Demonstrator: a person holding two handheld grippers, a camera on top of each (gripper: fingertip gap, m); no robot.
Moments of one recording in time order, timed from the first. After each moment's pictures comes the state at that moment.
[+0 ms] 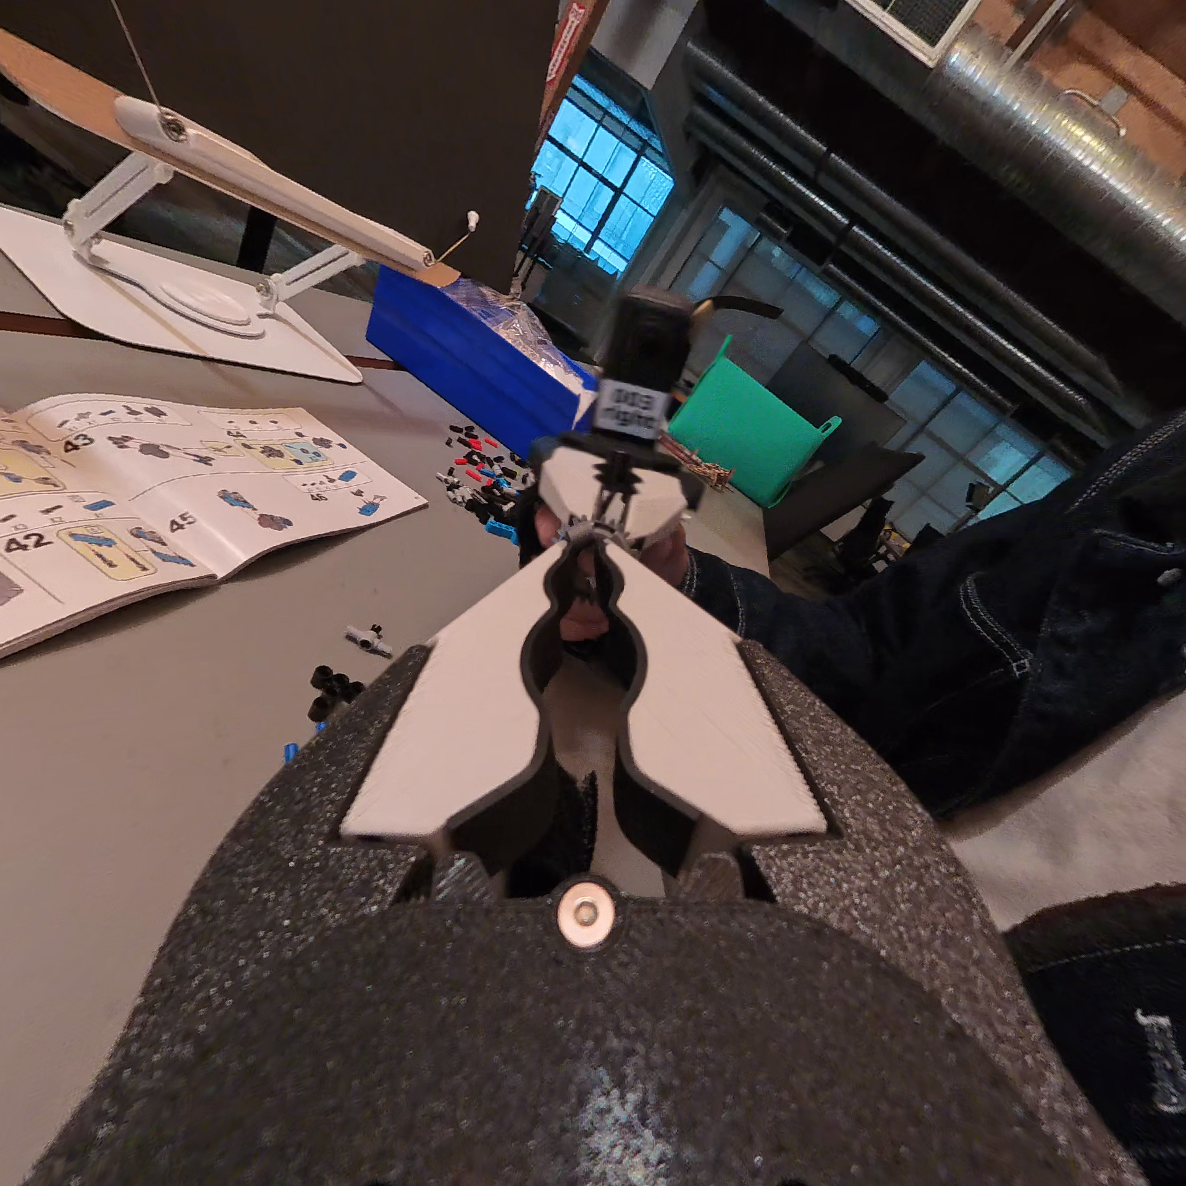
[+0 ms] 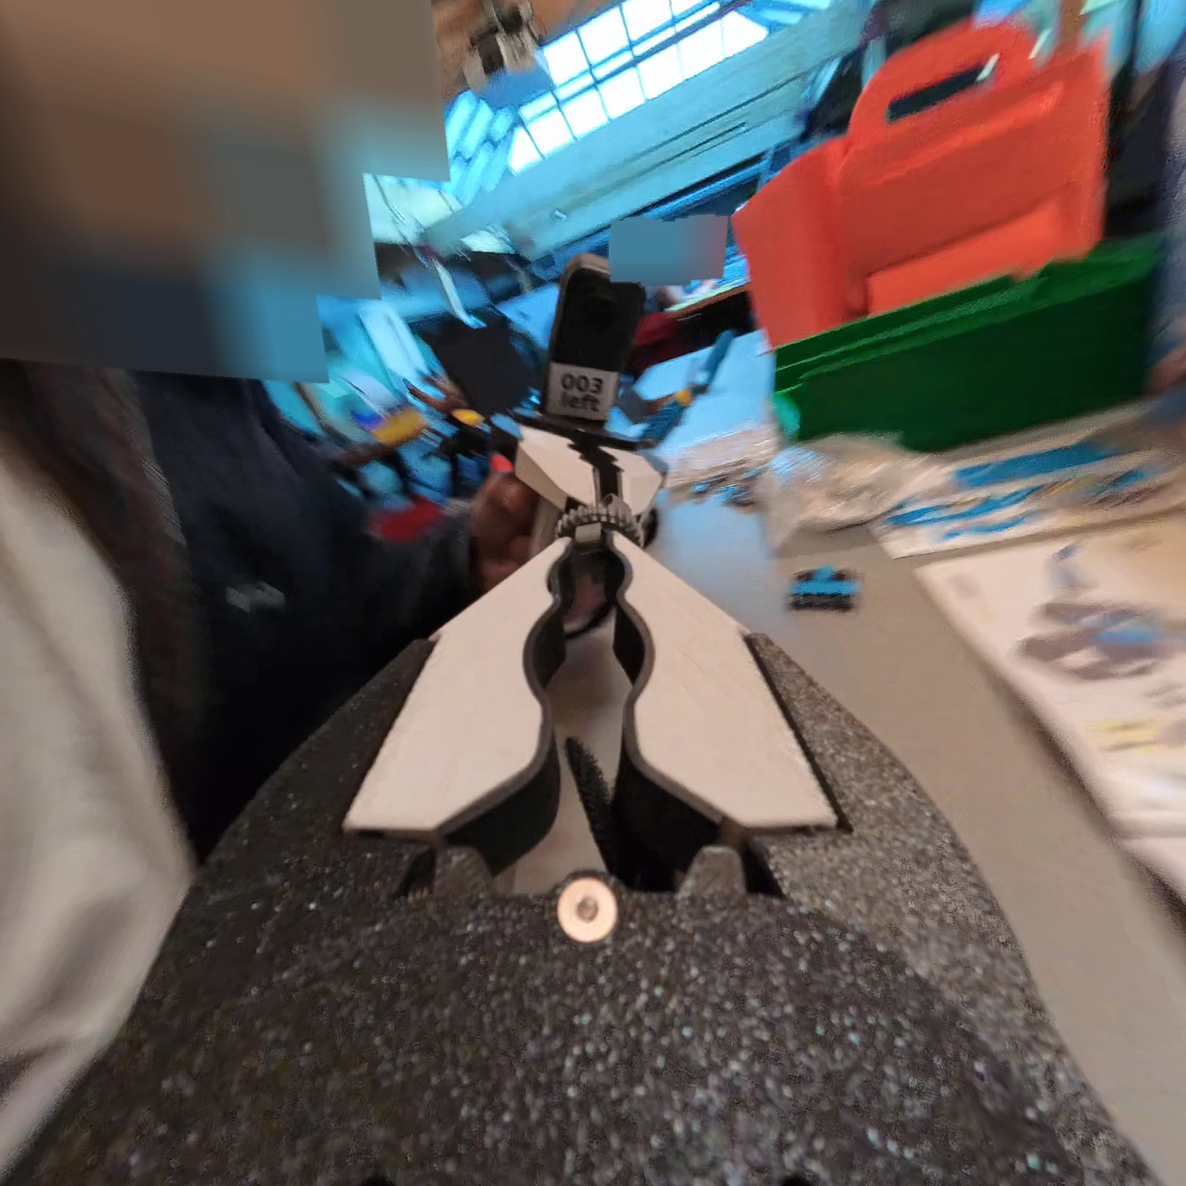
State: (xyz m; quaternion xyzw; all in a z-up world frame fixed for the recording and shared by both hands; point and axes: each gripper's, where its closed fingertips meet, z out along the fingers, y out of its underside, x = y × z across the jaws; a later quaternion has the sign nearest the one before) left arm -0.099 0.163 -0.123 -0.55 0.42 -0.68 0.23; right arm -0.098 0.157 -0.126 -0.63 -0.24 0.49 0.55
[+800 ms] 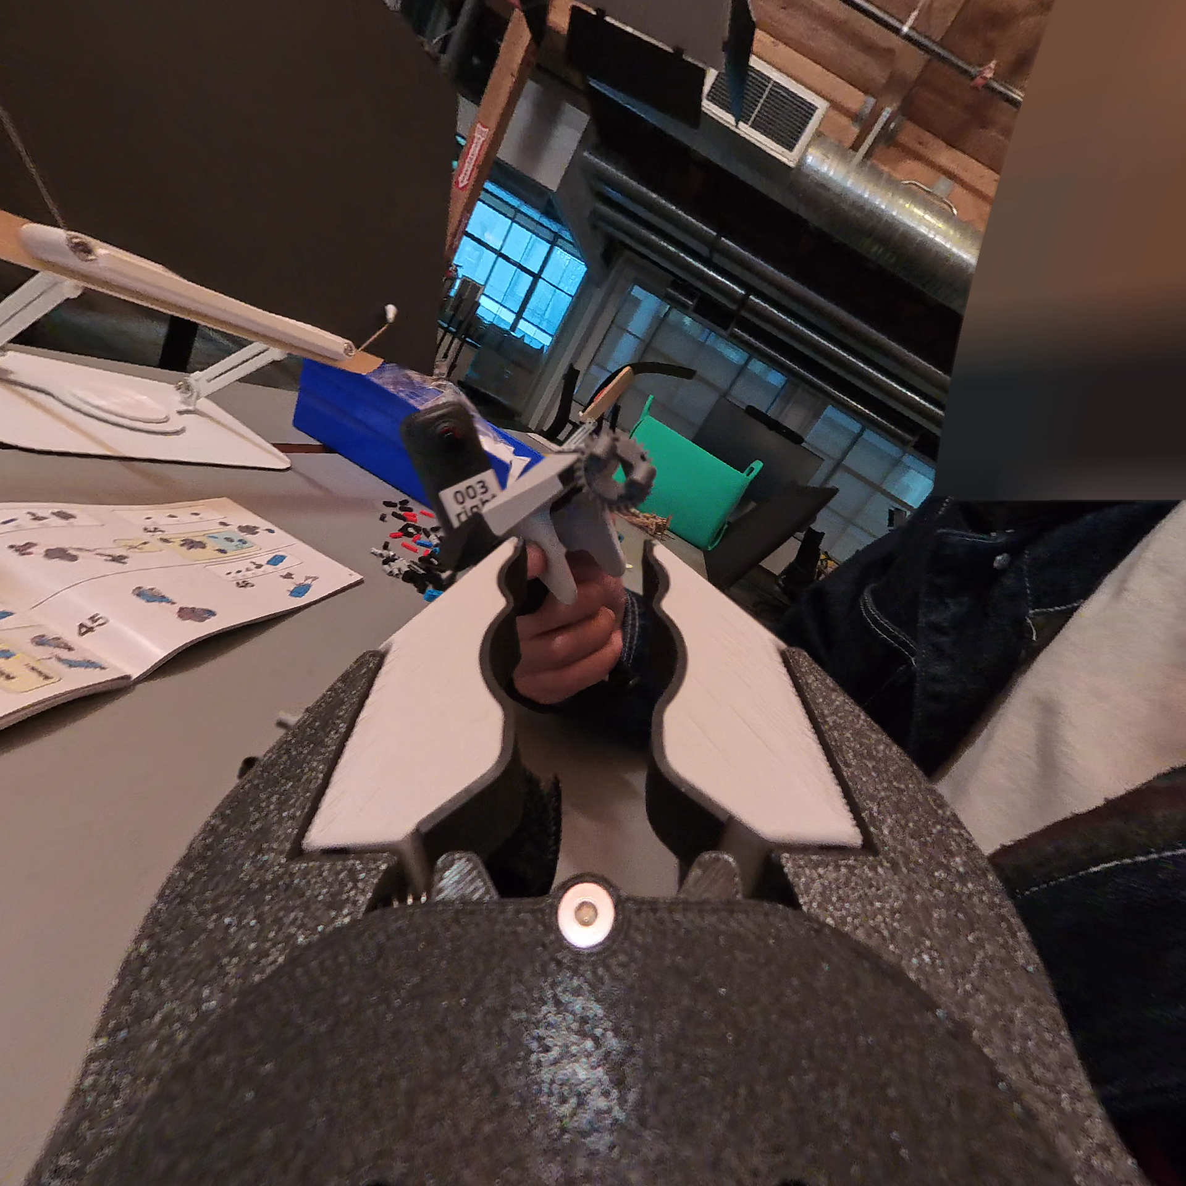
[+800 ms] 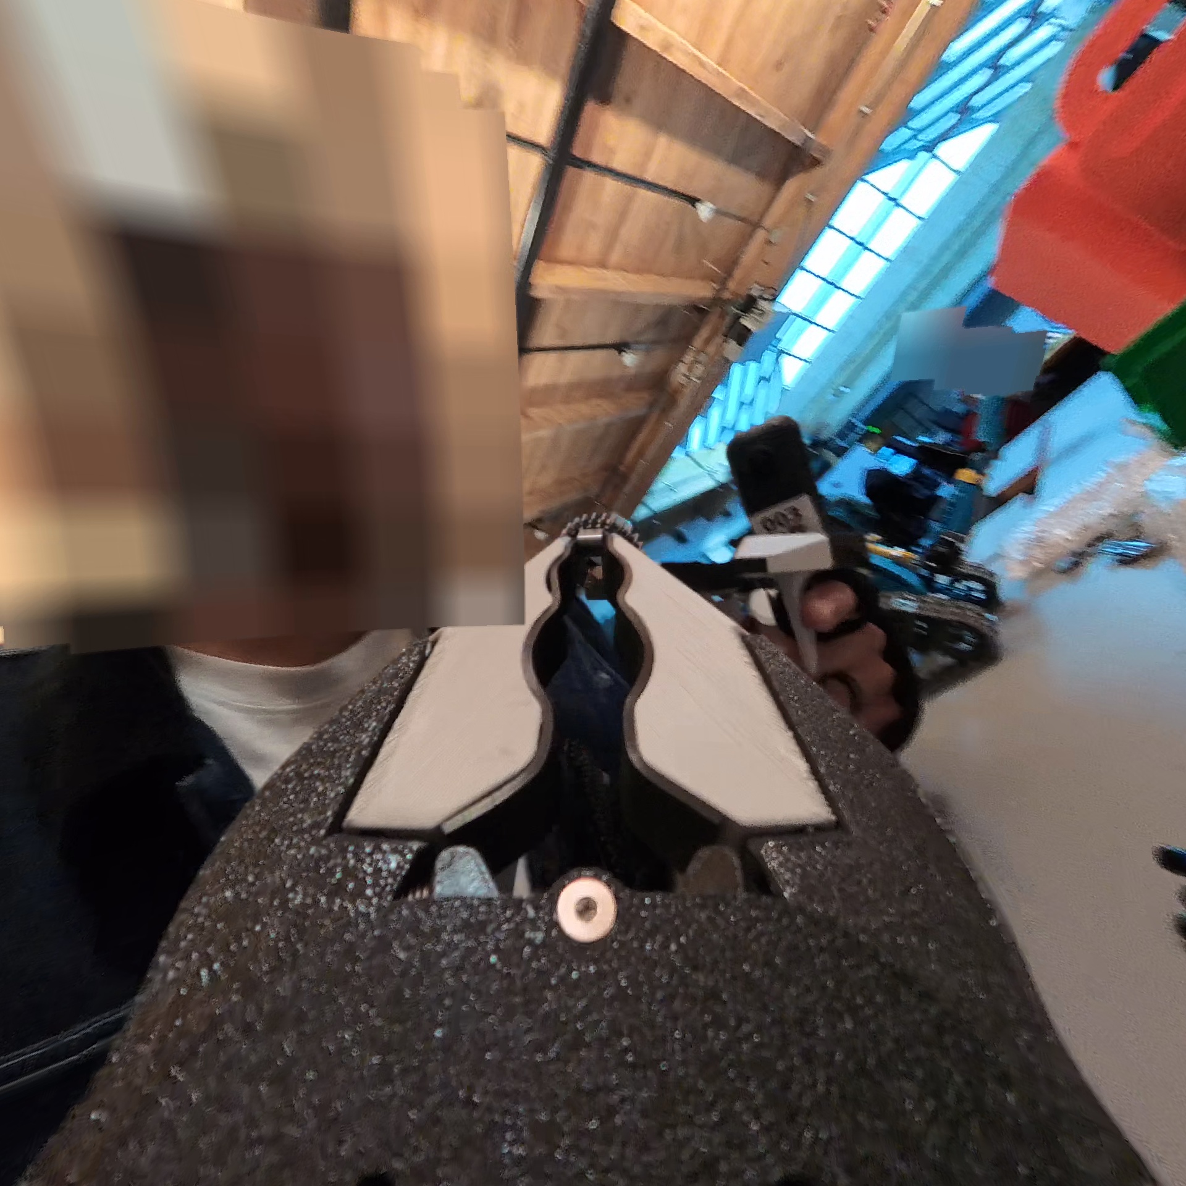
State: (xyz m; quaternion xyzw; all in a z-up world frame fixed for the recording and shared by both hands) left arm -0.108 0.151 -0.092 -0.49 0.41 -0.73 0.25; right arm -0.075 0.142 -0.071 -0.44 -0.07 0.79 0.42
